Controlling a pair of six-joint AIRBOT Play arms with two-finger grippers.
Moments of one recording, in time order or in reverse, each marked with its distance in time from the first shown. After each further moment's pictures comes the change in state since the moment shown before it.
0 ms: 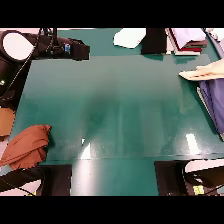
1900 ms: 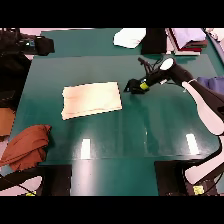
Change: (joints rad) left arm 0.270 0.019 0.000 0.088 -0.095 0.011; right arm 0.874 -0.138 -0.531 0.325 -0.141 -0.100
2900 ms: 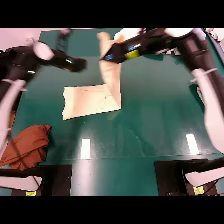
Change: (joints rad) left arm -0.058 -0.235 0.019 -0.109 0.014 -0.001; right arm 0.267 0.122 0.442 0.137 -0.042 -0.106
